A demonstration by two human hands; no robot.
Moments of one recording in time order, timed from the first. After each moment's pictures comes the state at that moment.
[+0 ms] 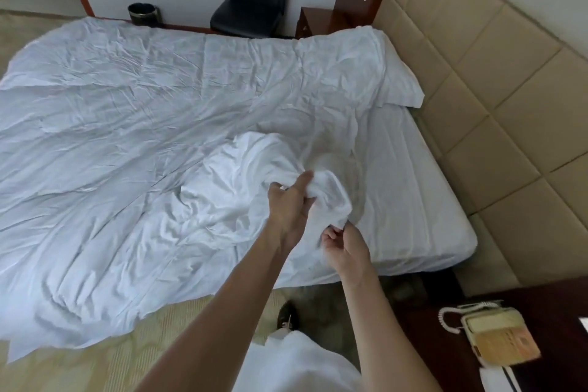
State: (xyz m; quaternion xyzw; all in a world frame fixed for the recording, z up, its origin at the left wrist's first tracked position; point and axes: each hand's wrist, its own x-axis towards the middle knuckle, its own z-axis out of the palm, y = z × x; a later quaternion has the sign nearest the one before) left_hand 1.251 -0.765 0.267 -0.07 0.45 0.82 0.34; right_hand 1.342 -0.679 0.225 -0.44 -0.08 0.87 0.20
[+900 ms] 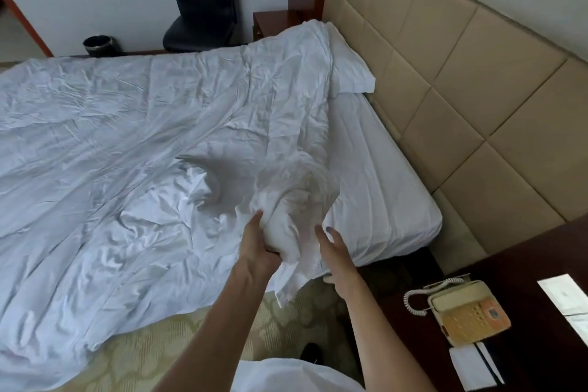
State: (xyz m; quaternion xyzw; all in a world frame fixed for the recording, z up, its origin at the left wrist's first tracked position) left_hand 1.376 -0.651 0.238 -0.27 0.37 0.76 0.46; right_hand 1.486 -0.538 0.197 -0.51 -0.54 0.67 0.01
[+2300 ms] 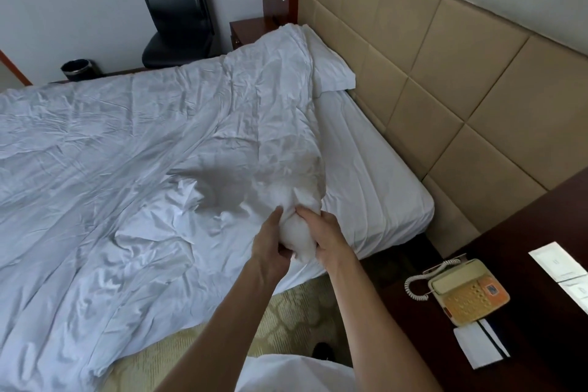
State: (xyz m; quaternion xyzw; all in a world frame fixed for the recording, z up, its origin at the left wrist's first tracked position) left_hand 1.402 -0.626 0.246 -0.17 0.48 0.73 0.47; right_hand 1.464 -0.539 0.240 -0.46 -0.44 0.76 0.12
